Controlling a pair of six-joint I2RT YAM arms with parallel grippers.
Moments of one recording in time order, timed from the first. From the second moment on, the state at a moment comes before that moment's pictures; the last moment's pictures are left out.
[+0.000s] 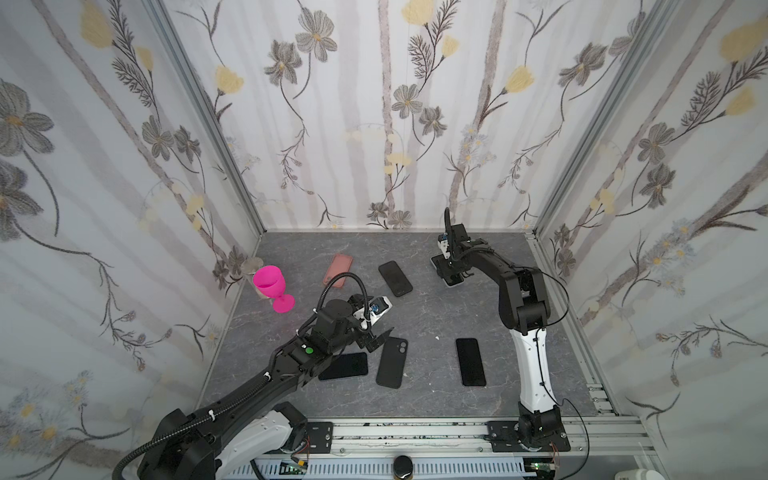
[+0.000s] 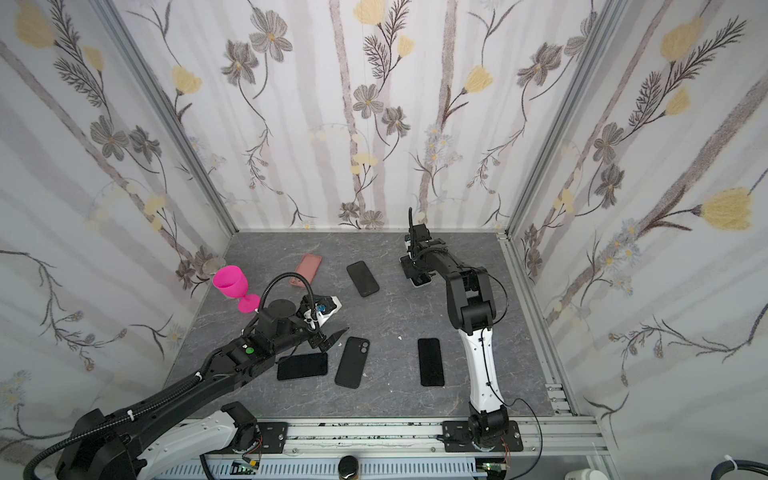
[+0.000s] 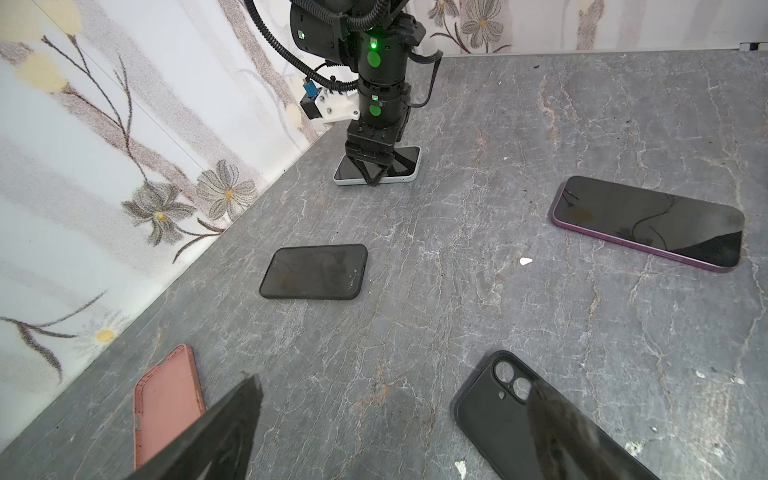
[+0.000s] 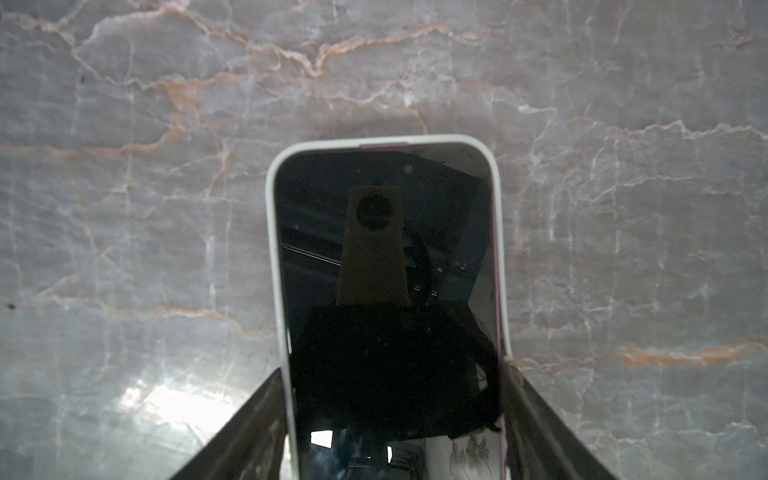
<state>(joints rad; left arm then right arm) -0.66 1.00 0.56 0.01 0.14 0.38 0.29 2.37 1.95 -0.68 0.02 -0.06</state>
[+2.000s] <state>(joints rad) -0.73 1.02 0.72 -0.16 0.07 0.06 0.74 1.17 0.74 -0.67 0.21 0.70</state>
